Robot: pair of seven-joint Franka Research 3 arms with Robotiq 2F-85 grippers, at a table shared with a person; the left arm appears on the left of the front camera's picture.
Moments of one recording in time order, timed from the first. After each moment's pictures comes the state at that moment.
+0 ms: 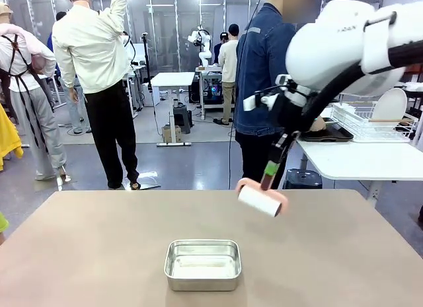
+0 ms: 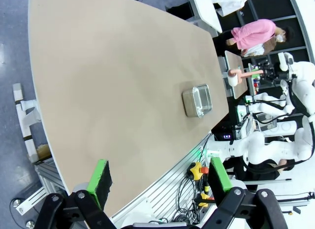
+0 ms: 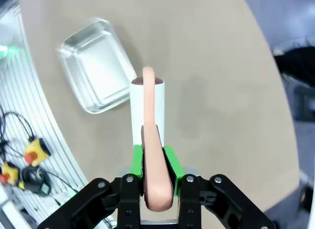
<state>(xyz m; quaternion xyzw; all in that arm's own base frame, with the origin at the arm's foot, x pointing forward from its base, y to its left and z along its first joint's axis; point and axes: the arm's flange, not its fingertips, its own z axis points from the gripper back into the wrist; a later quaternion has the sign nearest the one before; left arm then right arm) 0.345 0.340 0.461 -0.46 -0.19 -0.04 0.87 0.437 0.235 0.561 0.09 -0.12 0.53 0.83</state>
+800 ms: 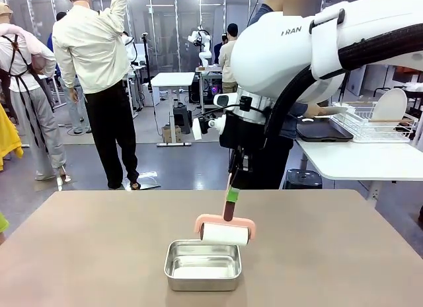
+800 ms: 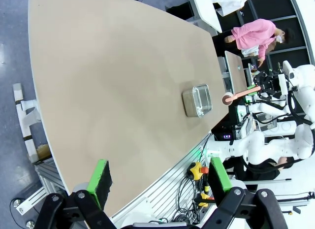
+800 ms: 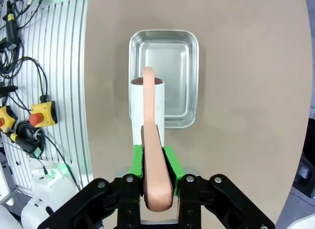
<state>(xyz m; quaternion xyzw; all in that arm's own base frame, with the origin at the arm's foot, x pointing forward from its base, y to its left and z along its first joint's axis) 0.345 0.340 0.461 -0.46 -0.19 -0.04 0.87 0.401 0.320 0.541 0.10 -0.05 0.69 0.71</state>
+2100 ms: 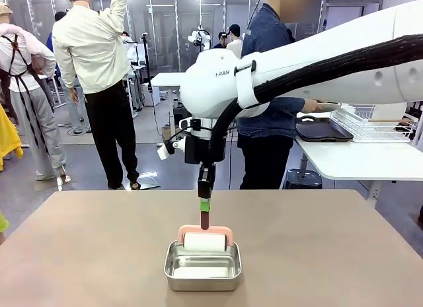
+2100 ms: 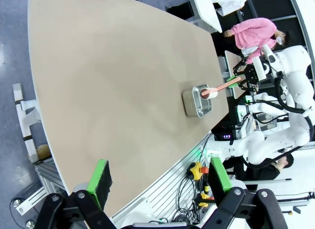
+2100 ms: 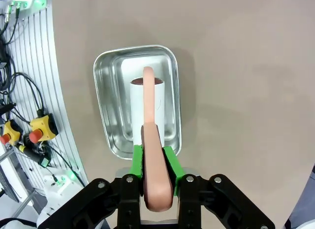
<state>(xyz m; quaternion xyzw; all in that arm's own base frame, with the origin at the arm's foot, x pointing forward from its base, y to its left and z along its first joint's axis) 0.345 0.340 0.461 -0.46 -0.19 -0.04 0.87 0.465 0.413 0.477 0.08 0.04 0.66 0.75</state>
